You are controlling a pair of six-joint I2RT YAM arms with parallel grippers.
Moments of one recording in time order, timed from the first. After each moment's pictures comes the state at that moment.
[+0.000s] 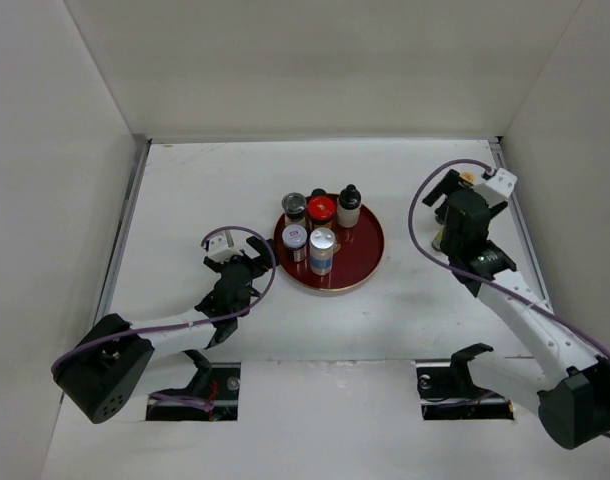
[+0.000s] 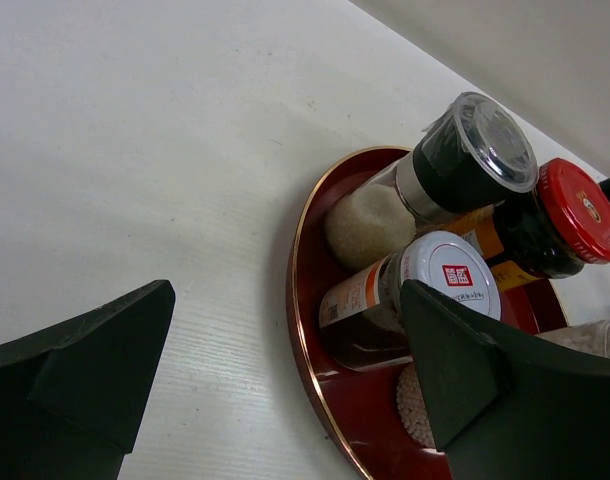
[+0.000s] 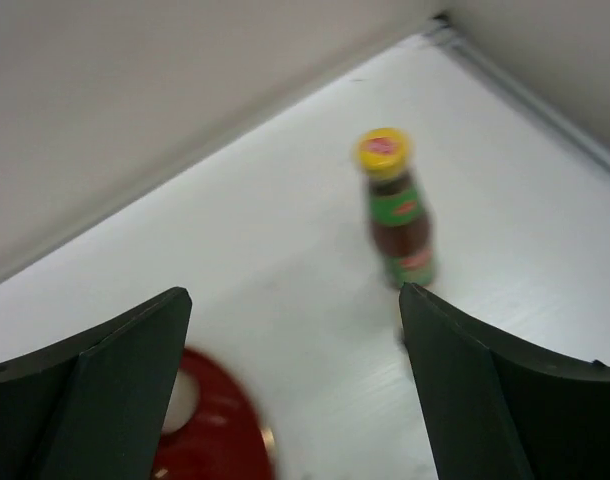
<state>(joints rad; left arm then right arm) -0.68 1.15 0.19 0.78 -0.68 -0.67 0.38 1.01 0.80 0.01 0.72 0.48</state>
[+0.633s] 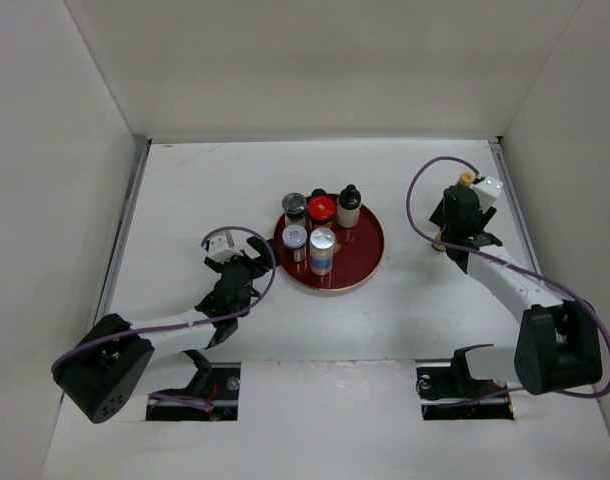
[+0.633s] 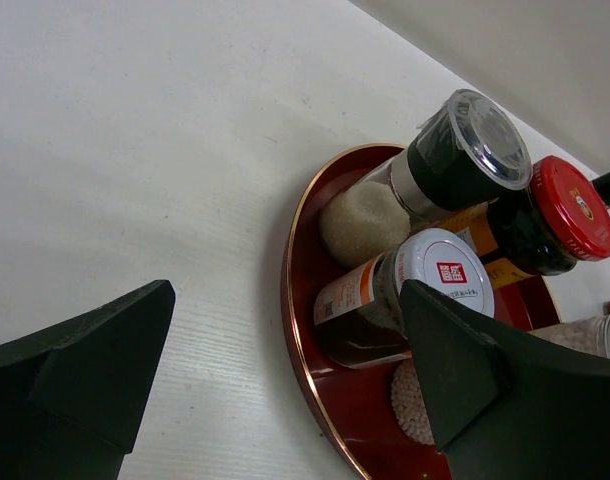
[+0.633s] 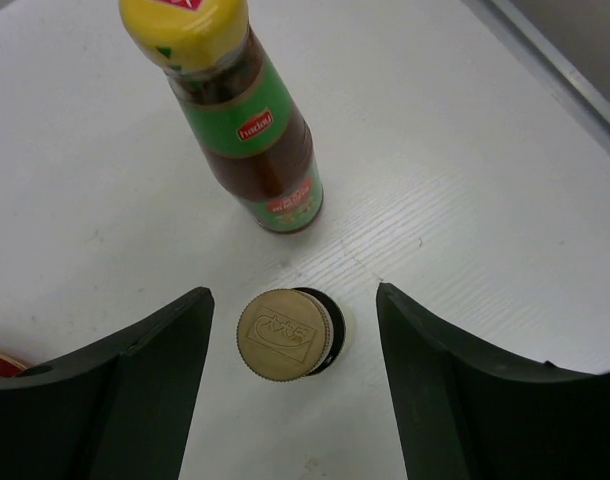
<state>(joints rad) -0.68 1.15 0.19 0.78 -0.67 -0.68 0.16 1.28 0.77 -0.05 0.60 0.48</state>
